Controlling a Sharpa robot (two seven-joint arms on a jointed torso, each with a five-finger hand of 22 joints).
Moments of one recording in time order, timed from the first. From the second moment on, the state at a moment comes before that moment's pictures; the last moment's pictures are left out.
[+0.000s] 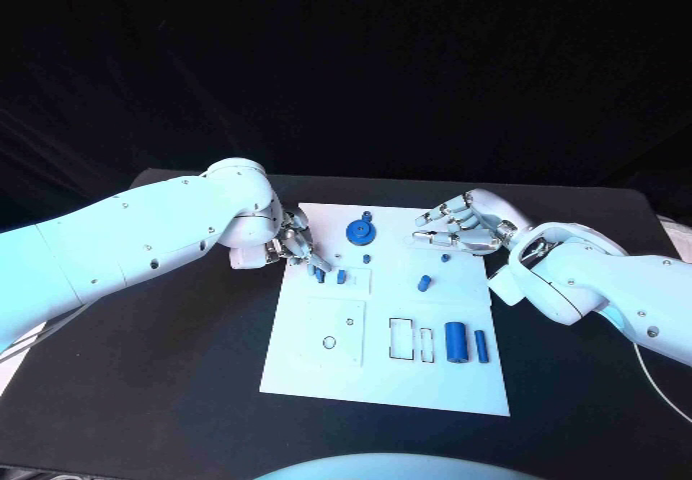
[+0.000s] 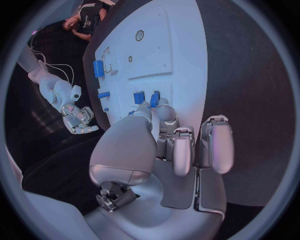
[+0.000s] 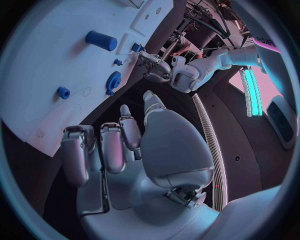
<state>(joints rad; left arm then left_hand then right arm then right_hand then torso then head) 1.32 -0.62 0.01 1.31 -0.93 0.38 -0.70 1.25 0.00 0.00 0.26 0.11 0.98 0.04 0.54 0.53 1.30 -0.03 0.93 0.83 1.47 -0.09 1.57 1.31 0.03 1.47 0.02 1.43 1.31 1.14 -0.92 0.02 1.60 -0.91 -0.37 0.07 1.35 -0.03 -0.04 0.23 0.30 1.02 0.14 0.07 0.10 1.41 0.06 1.20 1.31 1.46 -0.02 1.40 1.31 0.03 1.46 0.09 1.49 1.31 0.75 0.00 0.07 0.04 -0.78</state>
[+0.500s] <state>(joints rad) 1.32 -0.62 0.01 1.31 -0.91 0.38 -0.69 1.38 0.03 0.16 0.19 0.12 0.96 0.04 0.54 0.51 1.29 -0.04 0.93 0.82 1.47 -0.09 1.57 1.31 0.03 1.47 0.02 1.43 1.31 1.14 -0.92 0.02 1.60 -0.91 -0.37 0.07 1.35 -0.03 -0.04 0.23 0.30 1.02 0.14 0.07 0.10 1.41 0.06 1.20 1.31 1.46 -0.02 1.40 1.31 0.03 1.46 0.09 1.49 1.31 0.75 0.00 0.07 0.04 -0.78</state>
